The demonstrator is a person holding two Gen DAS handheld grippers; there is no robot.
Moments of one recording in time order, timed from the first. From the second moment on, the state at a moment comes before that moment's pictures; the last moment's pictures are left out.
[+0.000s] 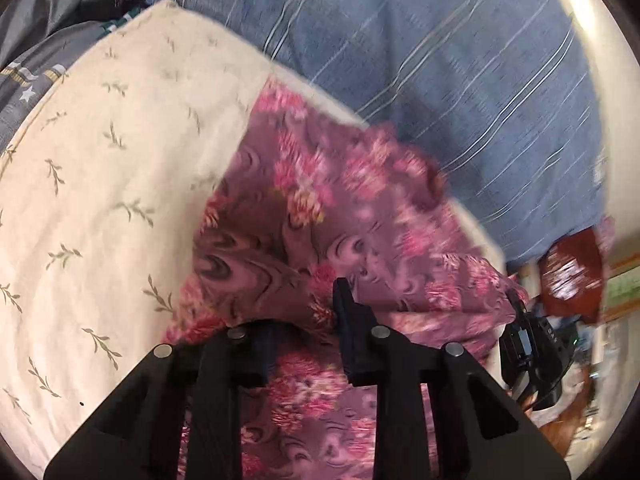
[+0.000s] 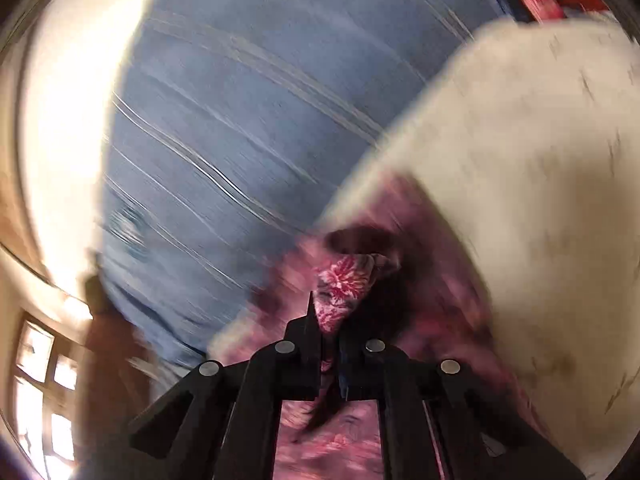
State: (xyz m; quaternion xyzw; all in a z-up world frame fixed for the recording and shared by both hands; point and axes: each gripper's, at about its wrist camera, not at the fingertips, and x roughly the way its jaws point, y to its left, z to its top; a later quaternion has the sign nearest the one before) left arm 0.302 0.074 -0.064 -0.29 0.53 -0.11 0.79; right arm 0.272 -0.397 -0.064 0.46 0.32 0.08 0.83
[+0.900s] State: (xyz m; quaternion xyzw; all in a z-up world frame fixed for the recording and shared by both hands) left arm 0.267 0.074 -0.069 -0.17 0.58 -0.10 0.80; right arm 0.198 -0.408 -0.076 0.37 0.40 0.04 0.84
